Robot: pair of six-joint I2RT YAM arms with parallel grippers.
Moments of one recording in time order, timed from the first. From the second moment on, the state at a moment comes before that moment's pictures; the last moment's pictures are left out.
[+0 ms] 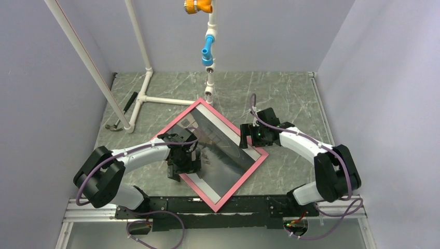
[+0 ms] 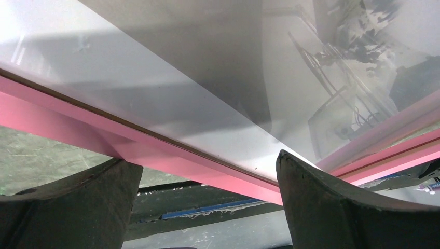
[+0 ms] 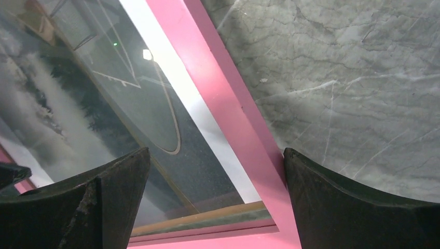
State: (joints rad) left arm -0.72 1.42 0.74 -0.71 0.16 -0.83; right arm 0.42 1.40 0.77 -0.37 -0.22 0.29
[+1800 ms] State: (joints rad) left arm -0.75 1.12 0.82 -0.87 0.01 -0.78; right arm 0.42 1.70 1.34 -0.67 -0.05 0.33
